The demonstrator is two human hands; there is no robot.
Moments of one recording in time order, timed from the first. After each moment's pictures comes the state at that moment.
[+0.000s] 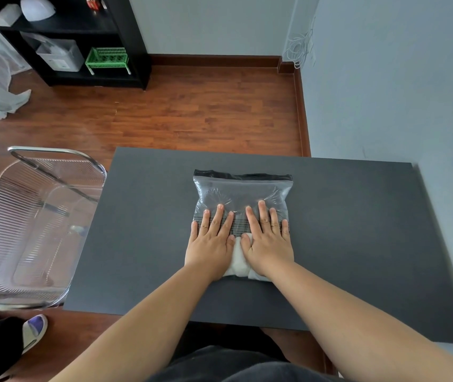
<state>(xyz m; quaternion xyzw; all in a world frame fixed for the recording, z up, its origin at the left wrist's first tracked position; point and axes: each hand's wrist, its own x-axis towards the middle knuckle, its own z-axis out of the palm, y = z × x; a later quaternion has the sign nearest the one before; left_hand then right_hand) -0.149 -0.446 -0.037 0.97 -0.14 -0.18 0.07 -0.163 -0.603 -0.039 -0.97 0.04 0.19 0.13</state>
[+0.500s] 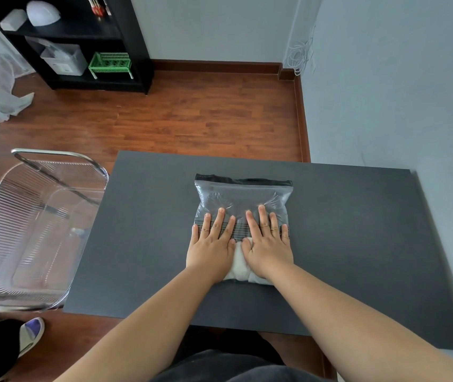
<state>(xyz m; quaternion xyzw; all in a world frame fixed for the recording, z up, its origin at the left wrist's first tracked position) -0.146 -0.448 -0.041 0.97 -0.14 -0.18 0.06 -0.159 -0.603 -0.036 -0.96 0.04 0.22 0.13</state>
